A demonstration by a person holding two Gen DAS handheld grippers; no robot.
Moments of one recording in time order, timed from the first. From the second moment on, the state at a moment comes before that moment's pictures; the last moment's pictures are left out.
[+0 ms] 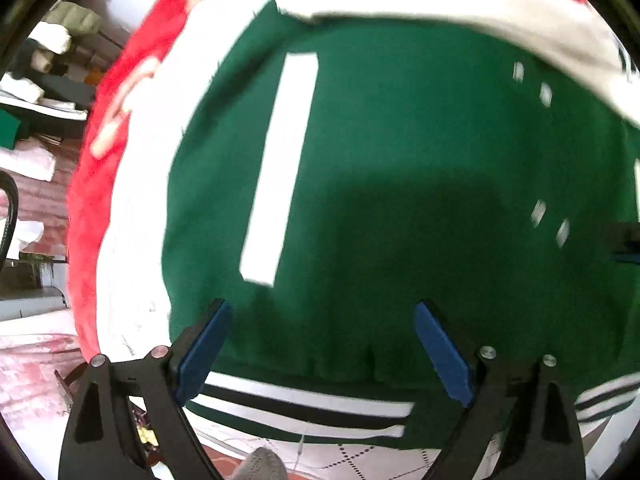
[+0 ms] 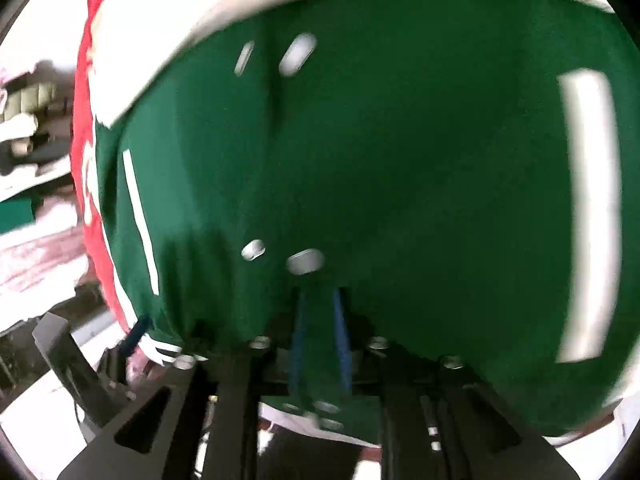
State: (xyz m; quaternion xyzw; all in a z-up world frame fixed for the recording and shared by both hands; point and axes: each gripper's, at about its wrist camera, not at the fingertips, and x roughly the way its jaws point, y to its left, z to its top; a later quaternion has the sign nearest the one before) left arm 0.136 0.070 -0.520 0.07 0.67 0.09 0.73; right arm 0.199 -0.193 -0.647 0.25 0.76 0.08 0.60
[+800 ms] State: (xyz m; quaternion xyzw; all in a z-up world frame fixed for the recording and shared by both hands) left arm 0.250 -0.106 -0.569 0.13 0.62 0.14 0.76; right arm 0.268 -0.512 -0.676 0.26 0.65 -0.05 0.71
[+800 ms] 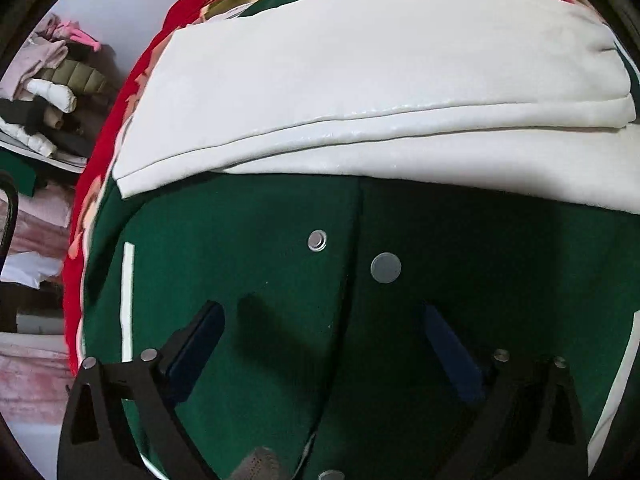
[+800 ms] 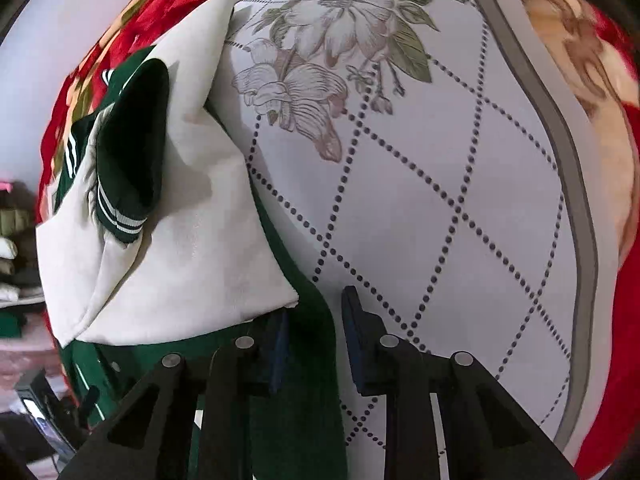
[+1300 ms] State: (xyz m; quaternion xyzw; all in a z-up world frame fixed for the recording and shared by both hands) left arm 0.298 0.116 -0.576 0.29 0.56 0.38 0.68; right arm 0.303 -0.429 -0.665 0.14 0.69 0.00 0.71
